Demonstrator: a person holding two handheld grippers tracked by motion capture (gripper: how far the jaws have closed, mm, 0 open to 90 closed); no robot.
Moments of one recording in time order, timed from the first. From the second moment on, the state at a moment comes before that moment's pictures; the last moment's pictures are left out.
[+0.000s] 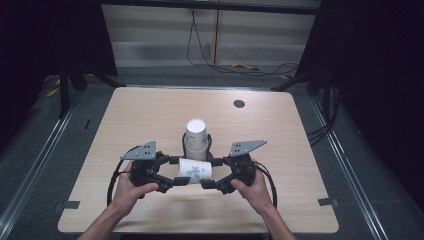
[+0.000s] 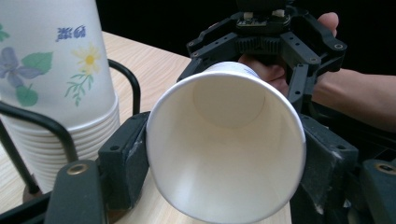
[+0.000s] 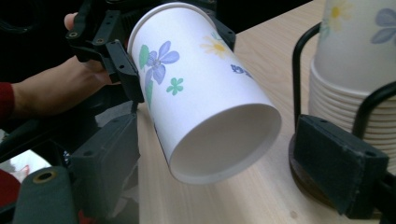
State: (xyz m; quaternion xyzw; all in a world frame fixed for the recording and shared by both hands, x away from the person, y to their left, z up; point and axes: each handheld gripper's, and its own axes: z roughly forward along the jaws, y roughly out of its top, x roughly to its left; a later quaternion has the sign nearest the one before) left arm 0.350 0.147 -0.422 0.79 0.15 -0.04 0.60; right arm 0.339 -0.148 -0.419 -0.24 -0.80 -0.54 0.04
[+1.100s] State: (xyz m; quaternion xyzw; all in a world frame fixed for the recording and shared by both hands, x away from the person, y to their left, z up) left arm 0.351 0.187 -0.421 0.80 0.20 -0.02 0.57; right arm 0.328 -0.175 -0.420 -0.34 -0.78 -0.51 -0.08
